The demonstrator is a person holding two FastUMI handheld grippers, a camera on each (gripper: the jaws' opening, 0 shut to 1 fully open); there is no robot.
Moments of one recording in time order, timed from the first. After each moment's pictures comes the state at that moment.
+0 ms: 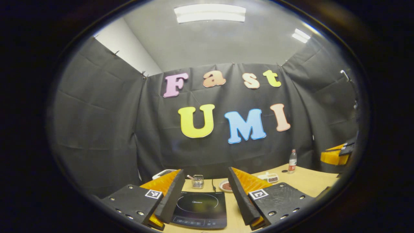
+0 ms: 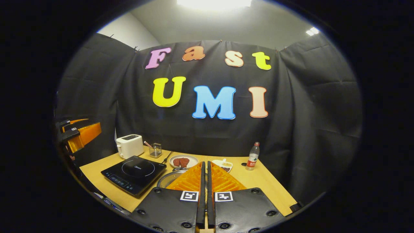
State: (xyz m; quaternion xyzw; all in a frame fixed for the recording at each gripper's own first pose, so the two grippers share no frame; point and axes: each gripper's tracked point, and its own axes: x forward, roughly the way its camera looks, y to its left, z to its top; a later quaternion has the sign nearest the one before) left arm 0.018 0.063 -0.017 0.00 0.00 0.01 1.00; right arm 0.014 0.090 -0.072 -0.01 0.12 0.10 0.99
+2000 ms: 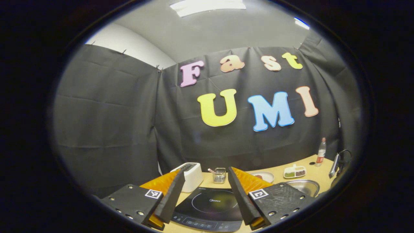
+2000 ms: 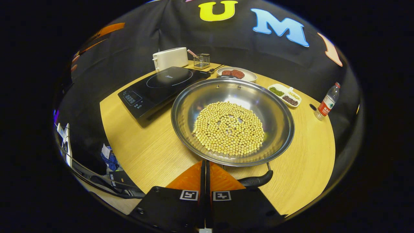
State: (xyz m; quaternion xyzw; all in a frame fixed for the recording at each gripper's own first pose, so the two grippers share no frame) left arm 0.088 0.082 -0.060 0.04 0.05 0.12 0.99; right arm 0.019 0.138 -0.321 -0.11 0.43 0.34 0.83
